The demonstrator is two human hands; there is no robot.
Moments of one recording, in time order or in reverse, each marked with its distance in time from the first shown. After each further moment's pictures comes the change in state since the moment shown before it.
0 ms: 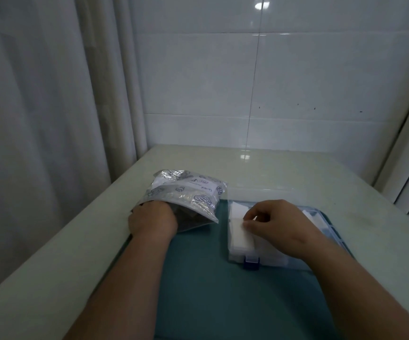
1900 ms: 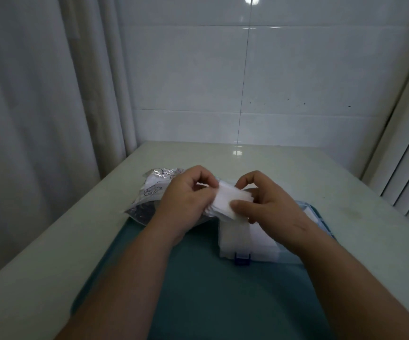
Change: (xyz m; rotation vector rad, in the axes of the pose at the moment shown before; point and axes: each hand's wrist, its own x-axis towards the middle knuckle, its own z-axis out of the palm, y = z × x) left_hand -0.054 0.052 -0.048 -1.250 -0.230 0.460; right_hand -0.005 -0.018 -0.007 0.418 0.062 -0.134
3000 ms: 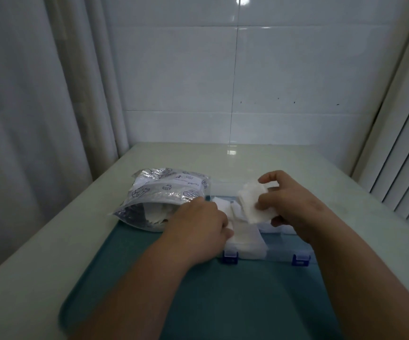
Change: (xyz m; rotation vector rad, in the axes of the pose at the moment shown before) left_hand -0.008 -0.021 0.029 1.242 -0.329 0.295; right_hand 0.005 0.013 -0.037 0.104 0.084 0.387
